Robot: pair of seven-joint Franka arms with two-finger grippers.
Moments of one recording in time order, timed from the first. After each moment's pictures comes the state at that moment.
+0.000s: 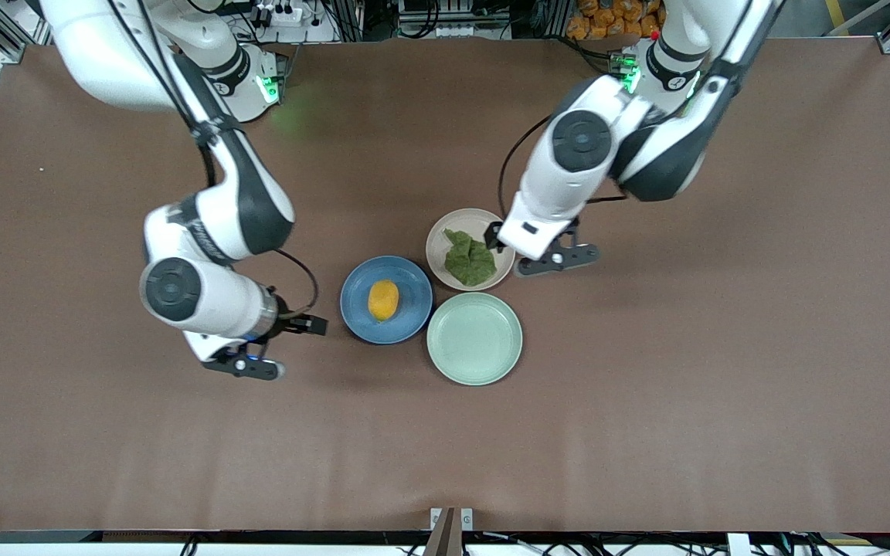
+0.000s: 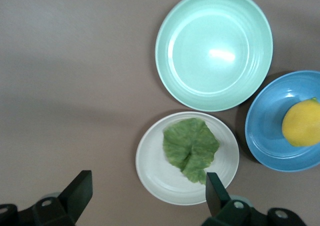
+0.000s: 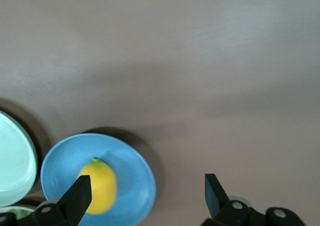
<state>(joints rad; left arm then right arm) -0.37 0.39 -0.36 -1.70 0.08 2.05 -0.97 0.28 0.64 0.11 -1.39 0.05 1.95 0.55</state>
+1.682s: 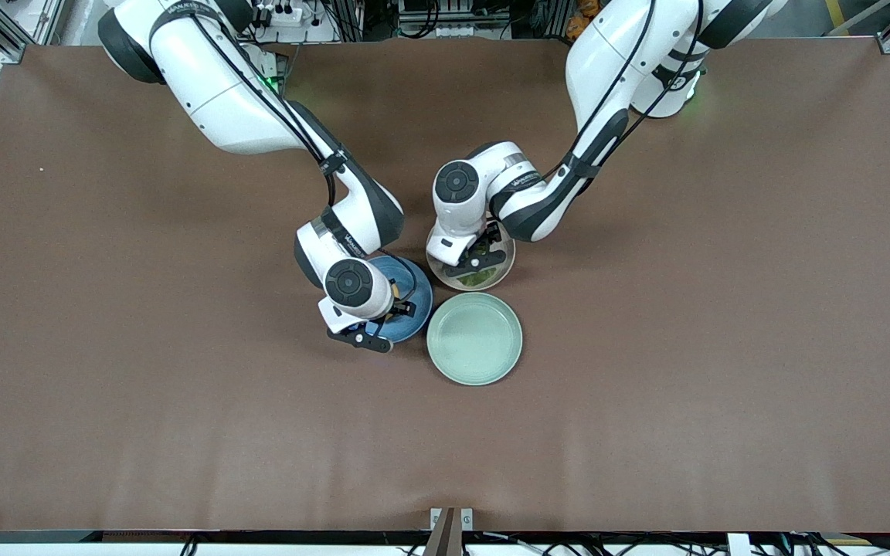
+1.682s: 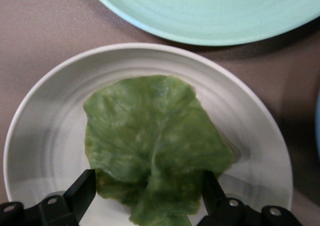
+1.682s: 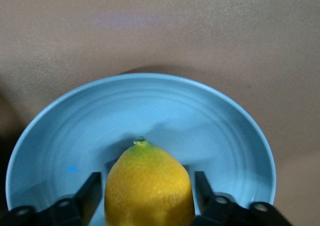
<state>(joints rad) -0.55 0.75 -0.35 -1.69 0.29 2.29 -1.29 0.44 0.84 0.17 -1.42 -0.03 2.09 0.86</state>
